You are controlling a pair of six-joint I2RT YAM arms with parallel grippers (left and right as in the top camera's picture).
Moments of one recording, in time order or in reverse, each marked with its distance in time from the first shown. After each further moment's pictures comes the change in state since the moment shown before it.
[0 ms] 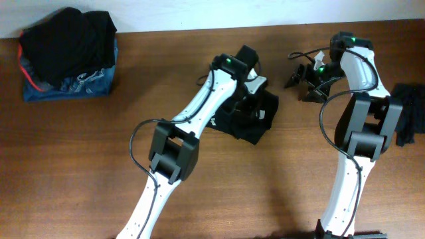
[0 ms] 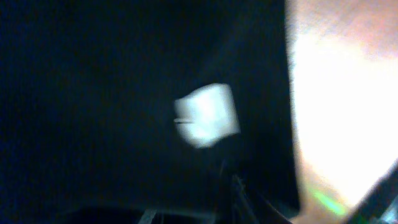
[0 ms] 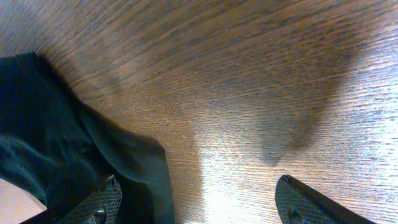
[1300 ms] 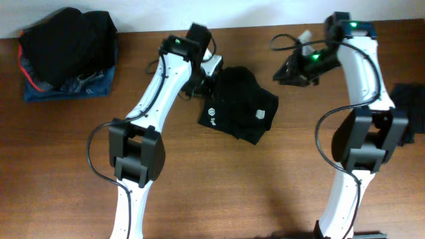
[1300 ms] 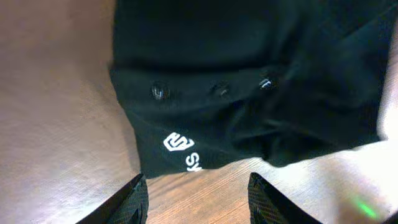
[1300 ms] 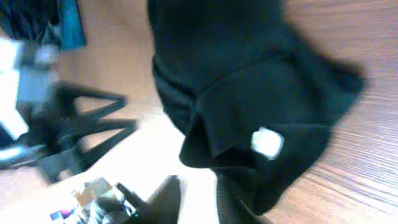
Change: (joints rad) left arm 0.216 -0.266 -0.299 0.019 -0.174 0.031; right arm 0.138 -0.209 0.023 -0.168 -0.232 -0.180
